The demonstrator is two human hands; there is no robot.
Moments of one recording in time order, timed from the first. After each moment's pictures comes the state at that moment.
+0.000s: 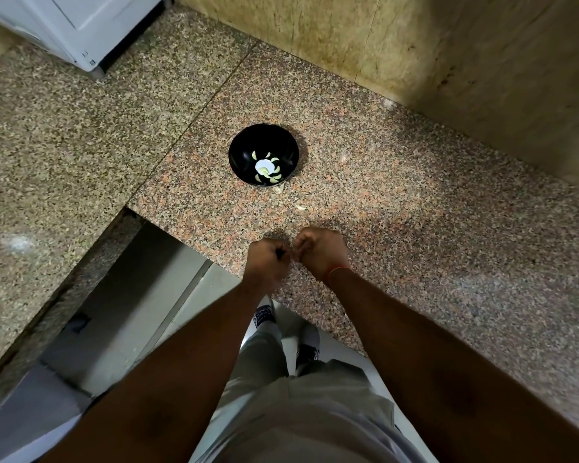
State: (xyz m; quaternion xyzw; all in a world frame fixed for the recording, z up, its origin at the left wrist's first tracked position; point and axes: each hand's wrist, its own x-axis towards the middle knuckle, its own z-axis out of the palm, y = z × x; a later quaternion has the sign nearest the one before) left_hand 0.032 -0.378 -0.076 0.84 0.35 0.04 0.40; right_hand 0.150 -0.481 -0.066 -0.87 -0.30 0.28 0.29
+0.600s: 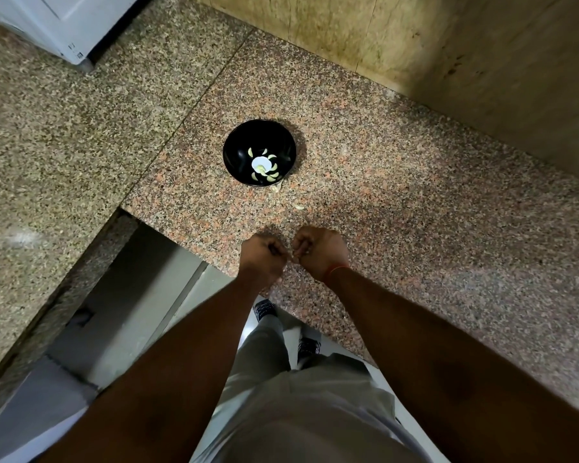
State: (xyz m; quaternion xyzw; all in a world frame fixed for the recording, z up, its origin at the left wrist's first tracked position) left_hand 0.041 -0.366 -0.080 0.81 0.40 -0.02 0.42; right_hand 0.156 -0.479 -0.080 -0.87 -0.29 0.28 0.27
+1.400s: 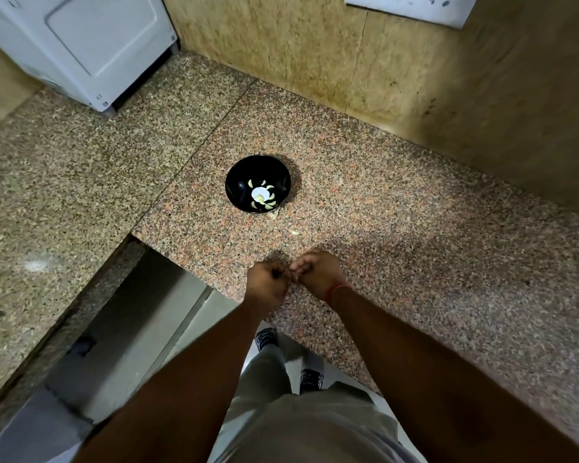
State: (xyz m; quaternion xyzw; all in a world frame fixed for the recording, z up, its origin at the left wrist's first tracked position) left_hand 0.047 -0.388 -0.074 0.69 0.49 -0.02 0.54; right_hand 0.164 -0.491 -0.066 -0.80 -0.20 0.40 0.39
